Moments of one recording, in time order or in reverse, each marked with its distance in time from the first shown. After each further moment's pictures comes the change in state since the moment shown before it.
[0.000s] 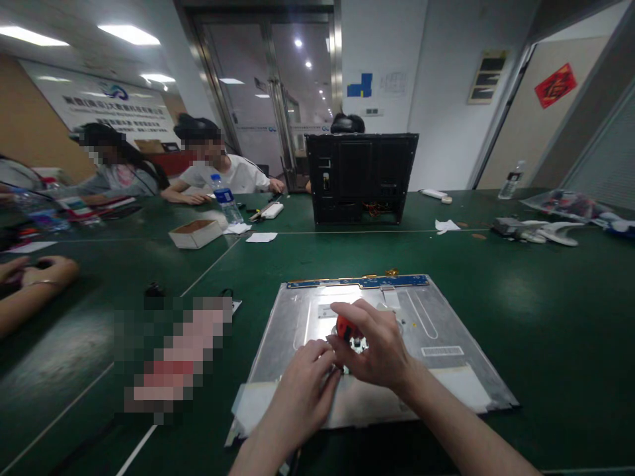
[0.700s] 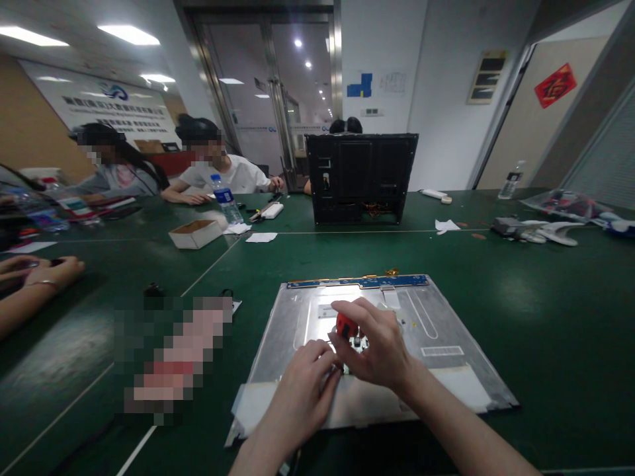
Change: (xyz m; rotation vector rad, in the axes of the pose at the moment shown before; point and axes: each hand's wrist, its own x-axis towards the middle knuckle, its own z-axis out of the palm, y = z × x) left_hand -0.001 0.002 -0.002 -0.003 -0.025 -0.018; right_hand -0.001 0.000 0.000 0.021 -0.012 0.030
